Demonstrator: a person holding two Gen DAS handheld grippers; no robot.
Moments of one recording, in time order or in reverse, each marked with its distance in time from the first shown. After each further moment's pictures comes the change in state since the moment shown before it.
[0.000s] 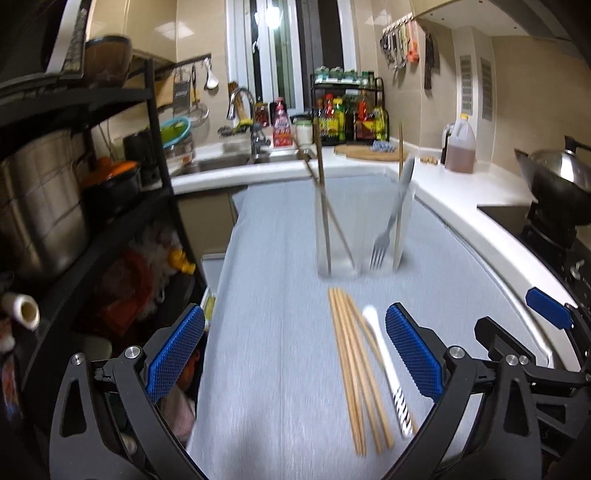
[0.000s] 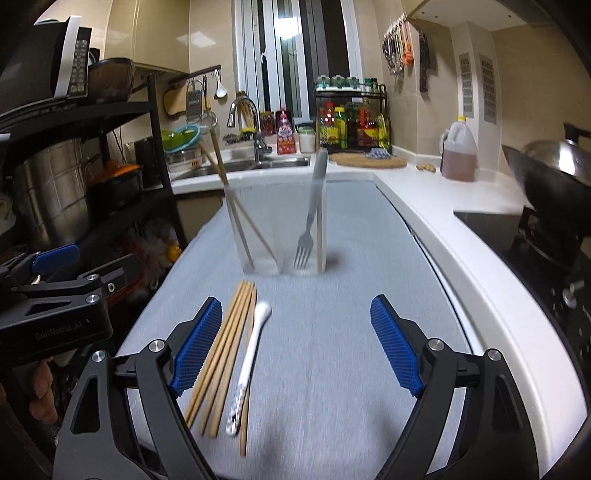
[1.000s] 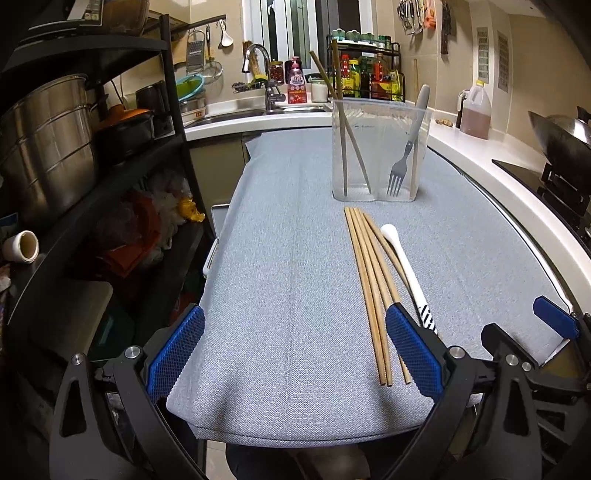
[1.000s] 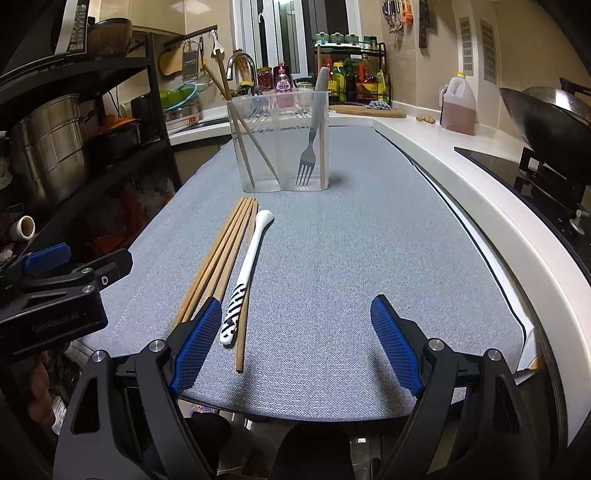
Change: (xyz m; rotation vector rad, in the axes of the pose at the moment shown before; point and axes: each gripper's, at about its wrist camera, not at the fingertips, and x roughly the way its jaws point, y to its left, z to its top) left arm 0.014 0.007 -0.070 -0.030 0.124 0.042; right arm 0.012 0.009 -0.073 0.002 0.145 -0.010
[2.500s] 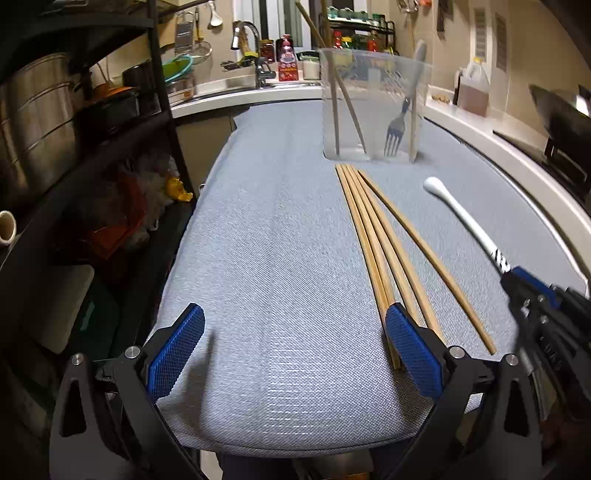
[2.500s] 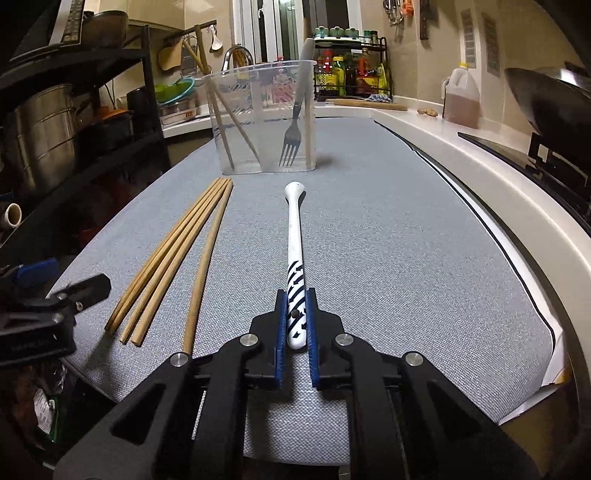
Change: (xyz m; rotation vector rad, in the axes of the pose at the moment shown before) left arm 0.040 -0.010 -0.027 0.023 0.068 -0.029; right arm 0.045 -0.026 -0.017 -0.011 -0.013 0.004
